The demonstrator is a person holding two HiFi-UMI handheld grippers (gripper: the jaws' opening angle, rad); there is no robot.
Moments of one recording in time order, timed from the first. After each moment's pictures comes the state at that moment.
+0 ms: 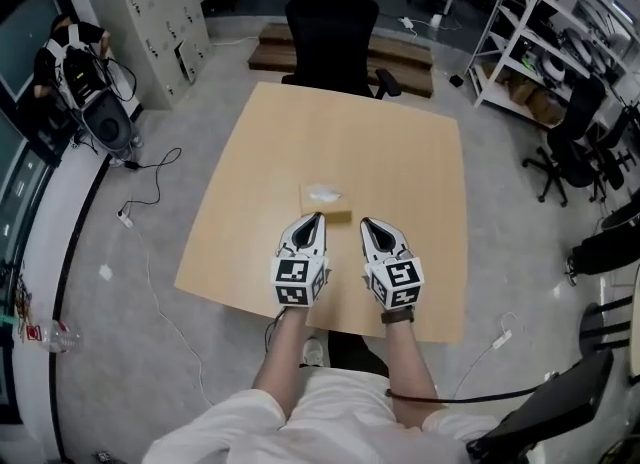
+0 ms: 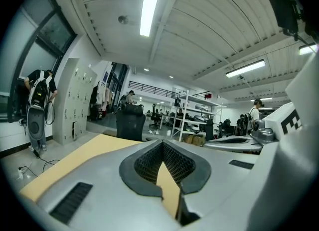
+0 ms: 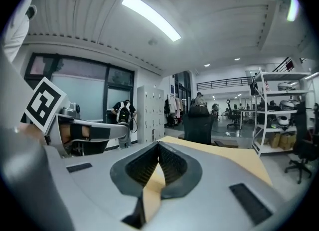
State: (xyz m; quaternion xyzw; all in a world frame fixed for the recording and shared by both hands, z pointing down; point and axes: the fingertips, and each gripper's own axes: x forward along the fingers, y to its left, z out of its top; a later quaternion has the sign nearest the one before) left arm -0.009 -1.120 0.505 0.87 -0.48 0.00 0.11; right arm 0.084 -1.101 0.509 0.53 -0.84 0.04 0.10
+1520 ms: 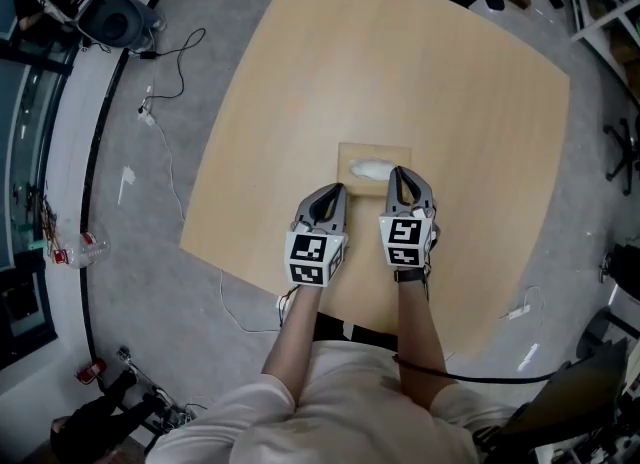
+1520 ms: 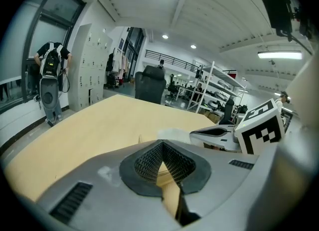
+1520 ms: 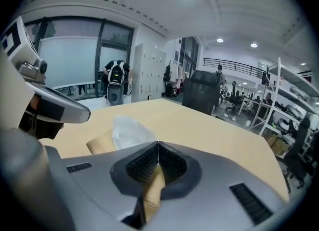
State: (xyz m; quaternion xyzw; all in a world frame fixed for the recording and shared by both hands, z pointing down) left arm -0.038 -1.262 0.704 0.81 -0.52 0.13 0.25; right arm 0.071 -1.305 0.729 0.52 -0.80 0.08 0.29
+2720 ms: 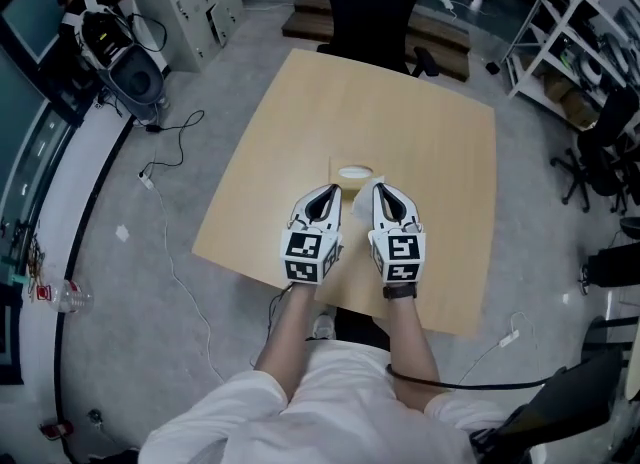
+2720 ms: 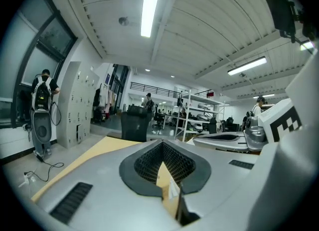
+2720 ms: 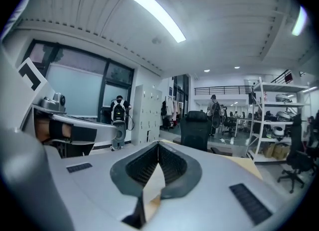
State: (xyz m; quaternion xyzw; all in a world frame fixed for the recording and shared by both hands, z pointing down) left arm -0.044 -1.138 0.505 0.86 -0.49 0.01 0.10; right arm 0.040 -1.143 0.505 0.56 -0.82 0.01 0.12
